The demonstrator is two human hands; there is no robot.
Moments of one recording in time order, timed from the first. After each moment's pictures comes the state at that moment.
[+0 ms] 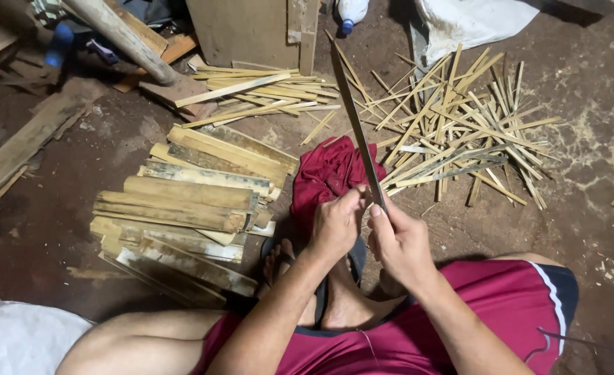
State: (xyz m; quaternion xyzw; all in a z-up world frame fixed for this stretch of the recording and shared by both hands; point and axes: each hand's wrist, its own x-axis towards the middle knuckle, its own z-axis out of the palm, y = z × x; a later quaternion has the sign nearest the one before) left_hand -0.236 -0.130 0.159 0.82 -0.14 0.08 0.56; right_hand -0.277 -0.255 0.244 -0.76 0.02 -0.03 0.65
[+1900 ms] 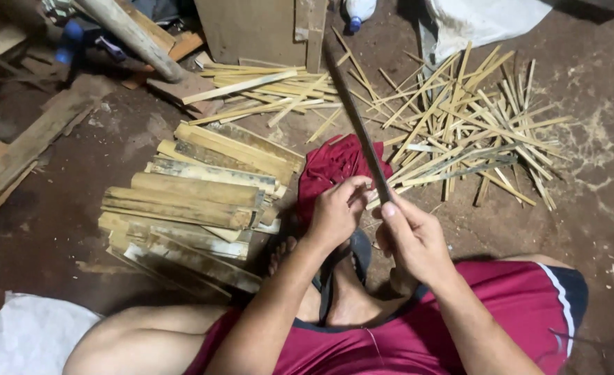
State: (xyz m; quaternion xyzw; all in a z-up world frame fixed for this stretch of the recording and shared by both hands) left_hand -0.224 -0.115 0.149 0.83 -0.10 0.02 0.55; right_hand -0.275 -0.270 0.243 -0.69 0.03 0.03 0.72
